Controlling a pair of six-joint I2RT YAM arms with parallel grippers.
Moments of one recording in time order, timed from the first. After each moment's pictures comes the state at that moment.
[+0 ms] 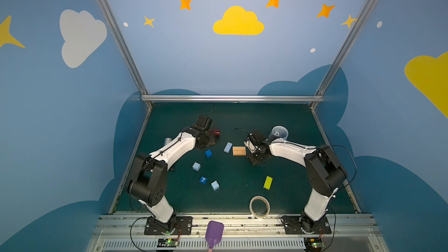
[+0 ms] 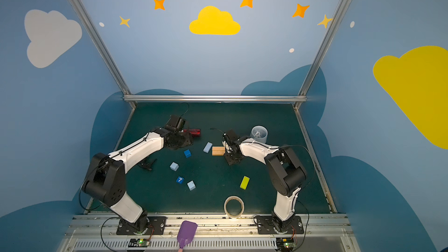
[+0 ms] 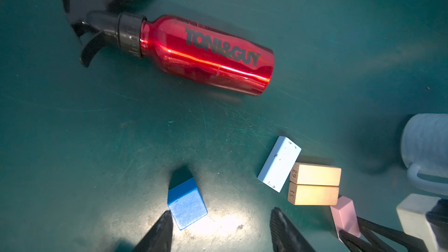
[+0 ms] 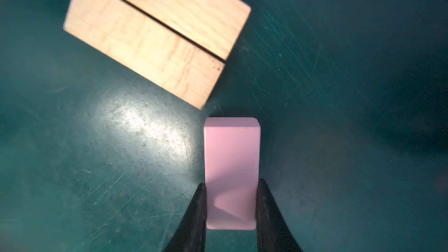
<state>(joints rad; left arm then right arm) -0.39 1.65 1.19 -0.58 0.01 -0.63 0.66 1.81 1.13 -0.62 0.00 0.07</state>
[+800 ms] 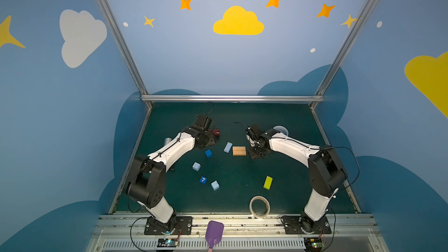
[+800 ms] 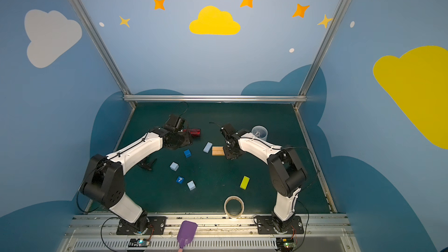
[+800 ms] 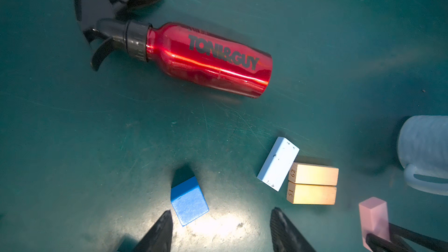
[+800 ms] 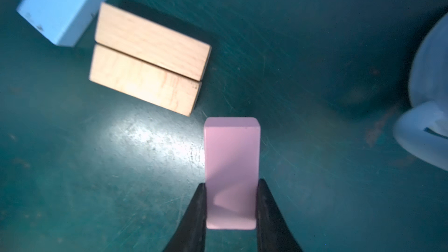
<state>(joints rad) -0.39 1.63 1.19 -0.59 0.00 -0.63 0.68 1.80 1.30 -0.80 0.10 0.28</state>
